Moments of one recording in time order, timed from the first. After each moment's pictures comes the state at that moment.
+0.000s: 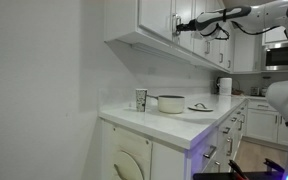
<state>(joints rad) 1.87 -0.46 -1.32 -1.70 -0.10 3.18 -0.48</state>
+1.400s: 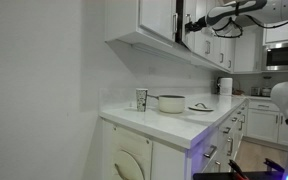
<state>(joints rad) 1.48 -0.47 -1.05 -1.77 -0.11 2.99 -0.33</state>
